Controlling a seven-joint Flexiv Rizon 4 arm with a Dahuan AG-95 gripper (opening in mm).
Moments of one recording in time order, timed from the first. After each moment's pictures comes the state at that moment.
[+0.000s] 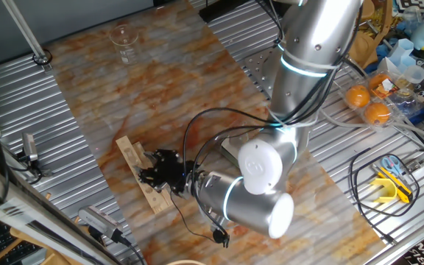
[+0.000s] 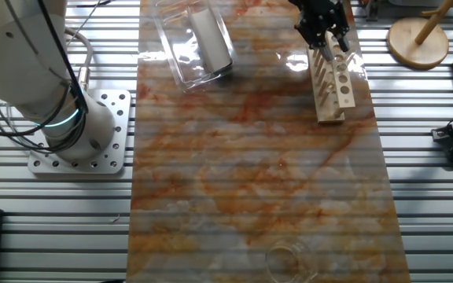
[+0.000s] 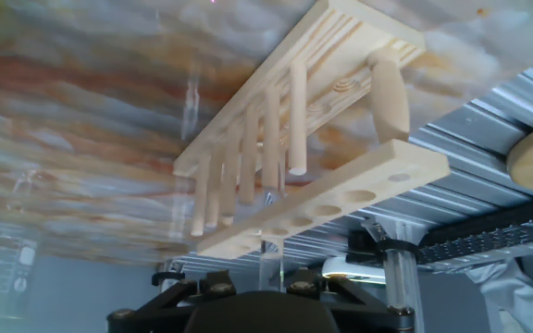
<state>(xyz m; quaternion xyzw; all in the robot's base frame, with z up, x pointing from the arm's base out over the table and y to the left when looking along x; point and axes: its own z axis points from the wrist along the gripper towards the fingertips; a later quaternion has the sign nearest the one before) 0.605 0.146 0.120 0.74 -0.40 0.47 0.27</state>
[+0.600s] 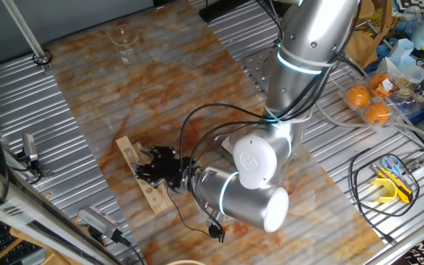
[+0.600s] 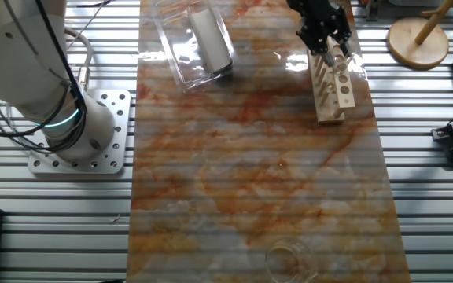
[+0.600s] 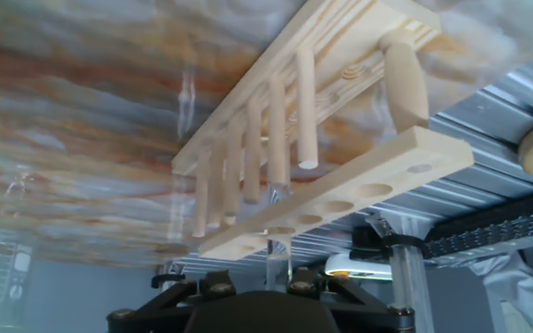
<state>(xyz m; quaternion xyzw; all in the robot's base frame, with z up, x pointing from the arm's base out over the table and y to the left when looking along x) 0.611 0.137 0.113 0.73 -0.40 0.48 0.26</state>
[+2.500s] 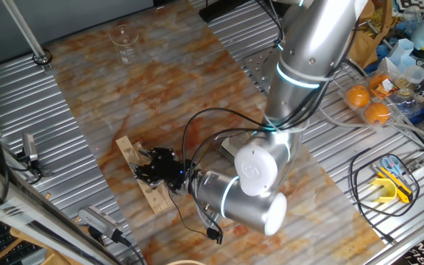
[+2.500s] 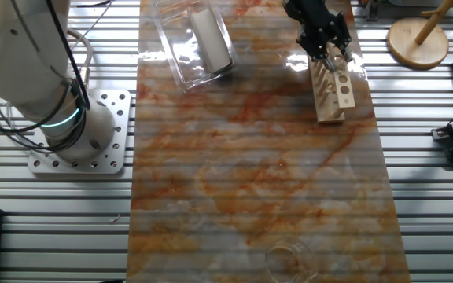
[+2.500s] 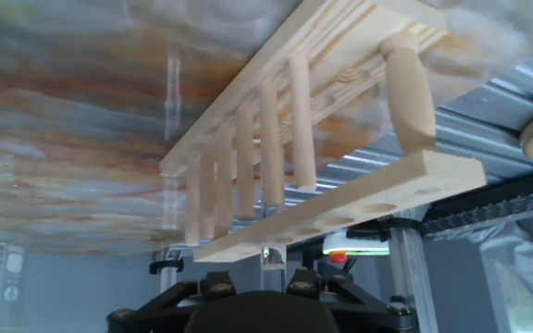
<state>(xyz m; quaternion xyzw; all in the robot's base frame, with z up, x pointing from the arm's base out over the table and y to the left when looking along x) 0.616 0.132 0.102 0.70 -0.41 0.52 0.27</state>
